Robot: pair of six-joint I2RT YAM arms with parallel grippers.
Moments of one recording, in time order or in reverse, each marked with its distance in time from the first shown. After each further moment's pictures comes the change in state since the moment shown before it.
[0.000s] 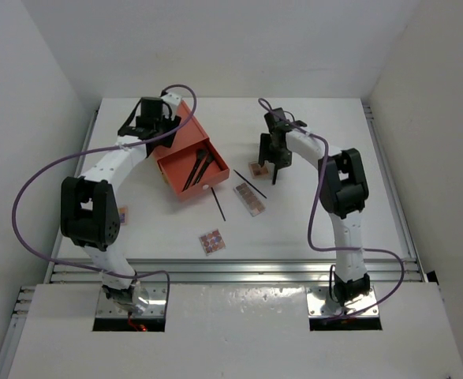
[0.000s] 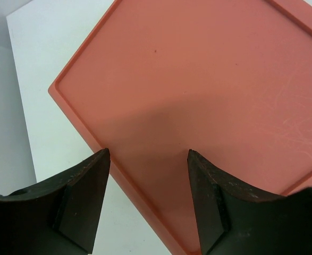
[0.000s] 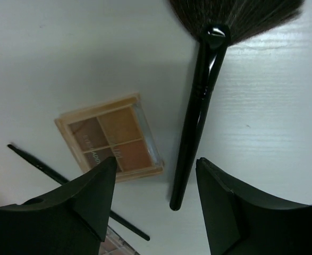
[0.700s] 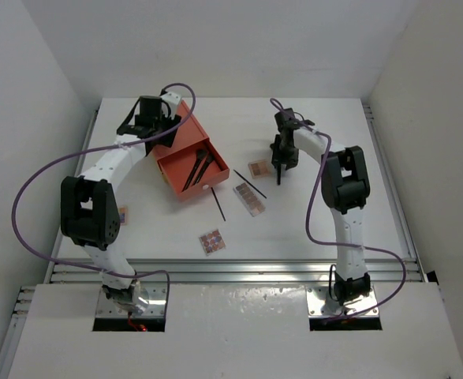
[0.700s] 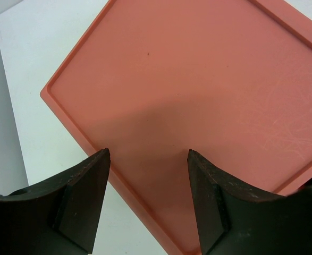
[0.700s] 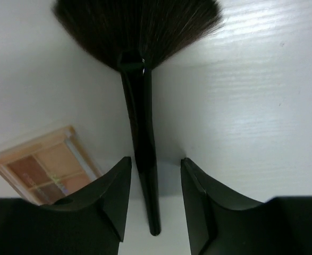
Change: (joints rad) left arm 0.009 0.006 0.017 -0.018 0.044 -0.011; right arm -0.066 0.065 0.011 -0.039 0.041 0.010
